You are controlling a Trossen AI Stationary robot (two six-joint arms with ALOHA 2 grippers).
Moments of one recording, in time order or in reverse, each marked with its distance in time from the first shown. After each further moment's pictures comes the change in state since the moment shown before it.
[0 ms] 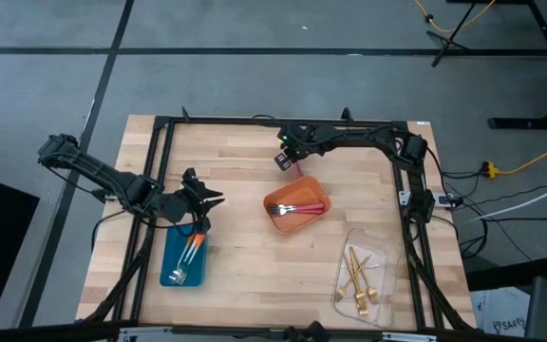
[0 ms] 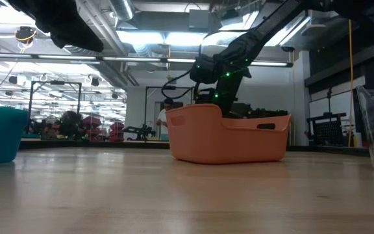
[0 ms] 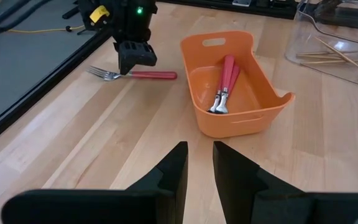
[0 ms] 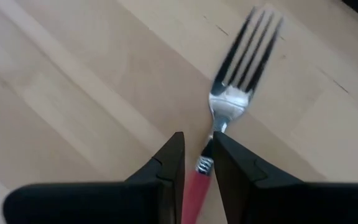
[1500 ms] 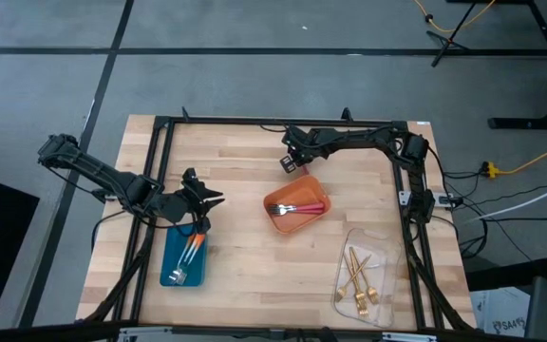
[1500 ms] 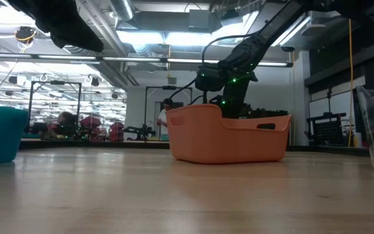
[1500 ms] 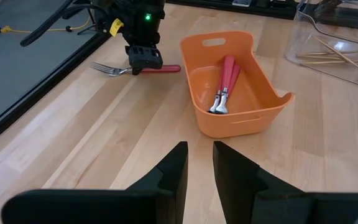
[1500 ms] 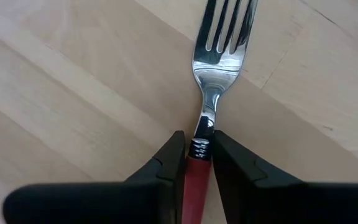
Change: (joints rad) left arm 0.000 0.000 0.000 0.000 0.000 0.000; right arm 0.000 -0.002 -0.076 -0.033 0.003 0.099
